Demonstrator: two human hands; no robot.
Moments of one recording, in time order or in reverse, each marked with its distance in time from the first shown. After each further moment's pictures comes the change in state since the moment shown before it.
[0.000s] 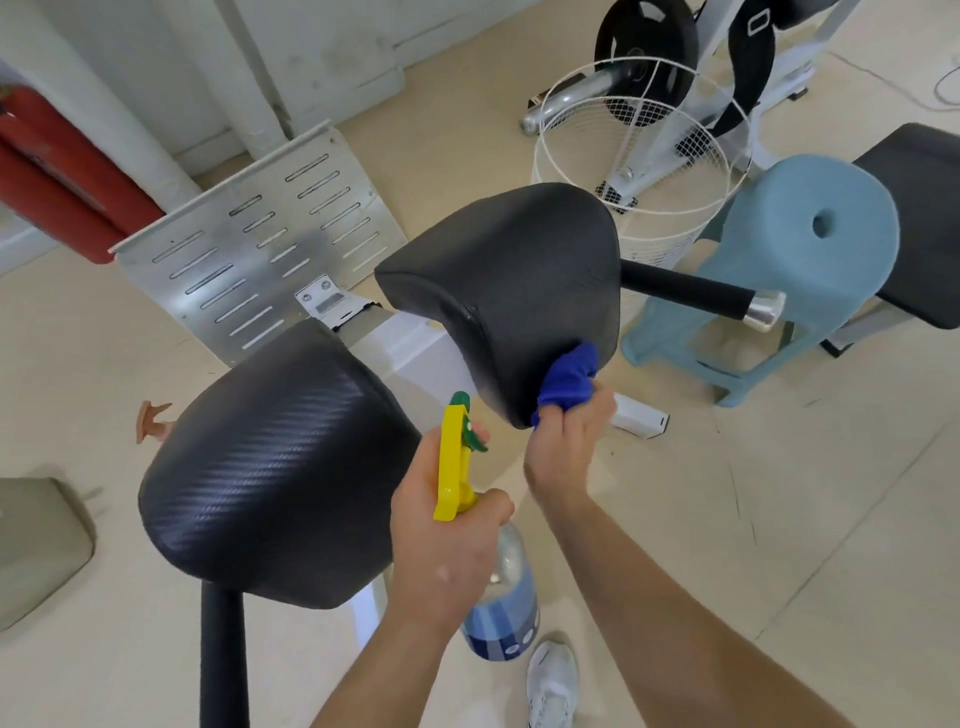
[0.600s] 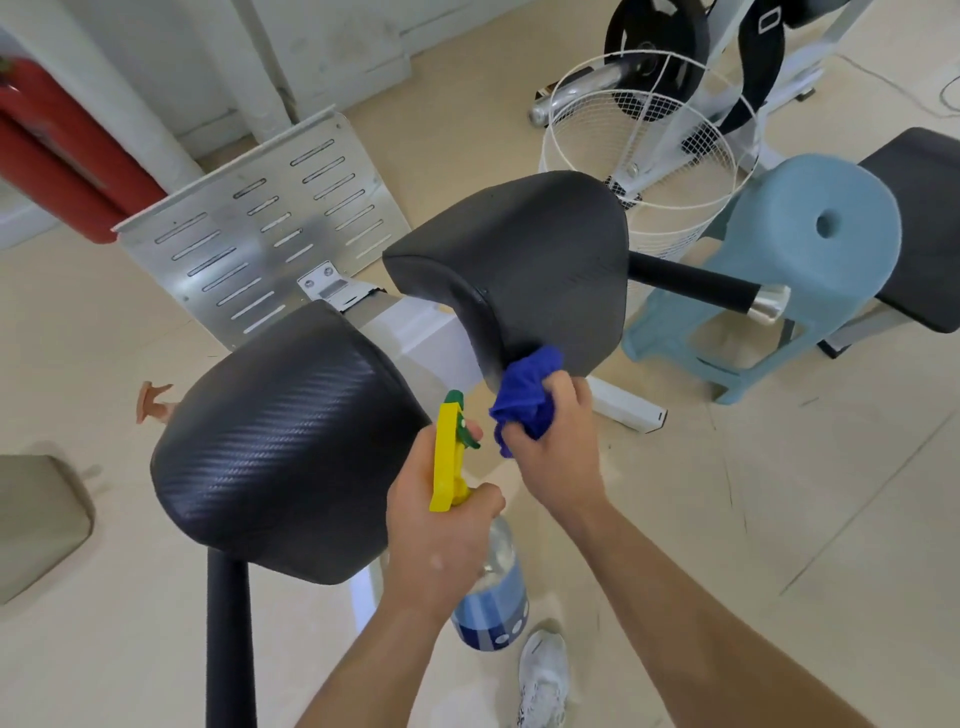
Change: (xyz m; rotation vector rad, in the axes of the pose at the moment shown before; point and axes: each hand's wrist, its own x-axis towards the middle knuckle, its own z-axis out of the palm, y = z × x) left_hand -0.002 -0.017 -0.006 -0.018 0.000 -0.040; right_hand -0.023 -0.019 -0.027 -0.292 -0.319 -0.306
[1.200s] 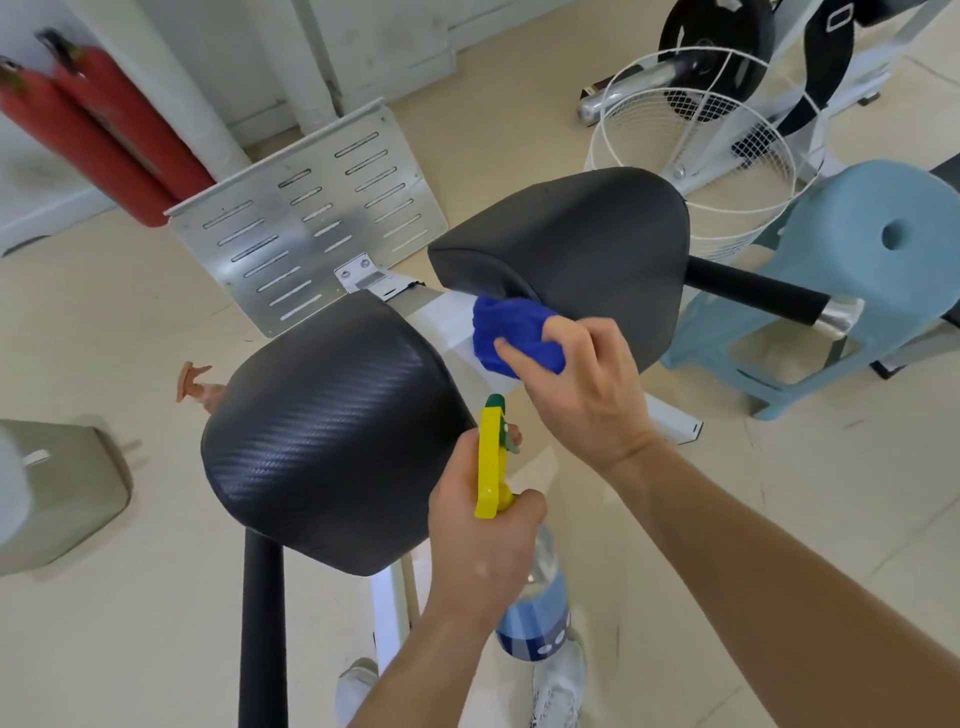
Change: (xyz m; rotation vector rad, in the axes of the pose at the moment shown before) left_hand -0.004 0.000 0.001 -0.056 0.051 -0.029; right_hand 0.061 -0.009 0.008 -0.698 0.232 -1.019
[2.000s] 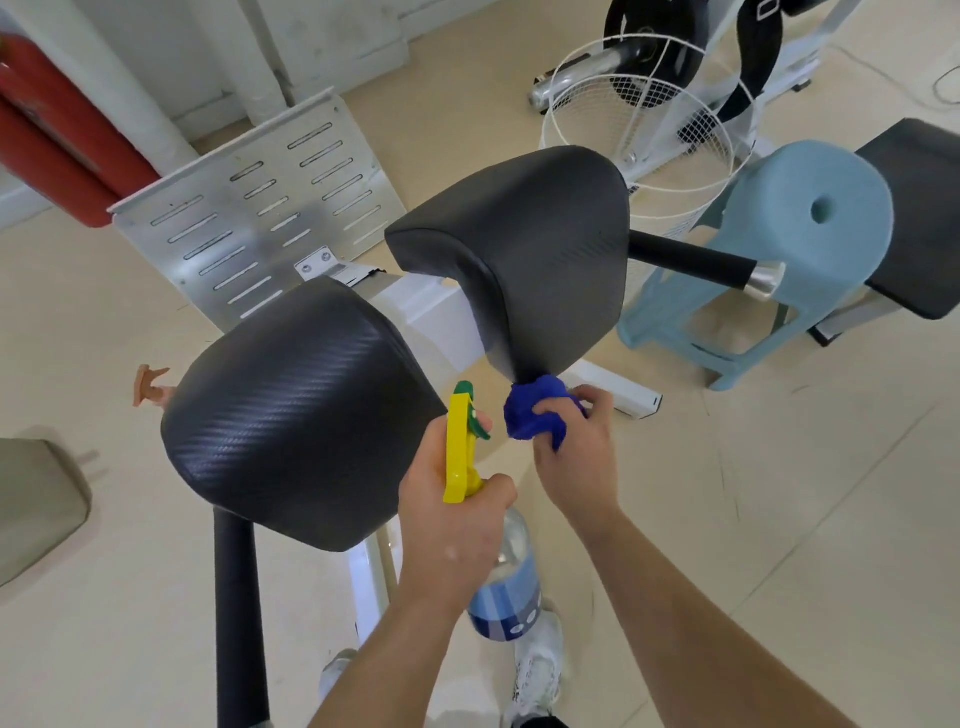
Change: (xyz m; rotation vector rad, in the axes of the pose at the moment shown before) left_hand -0.020 -0.003 -0.002 0.002 -0.037 0.029; right_hand -0.105 -0.038 -0.019 0.474 -0.279 0.953
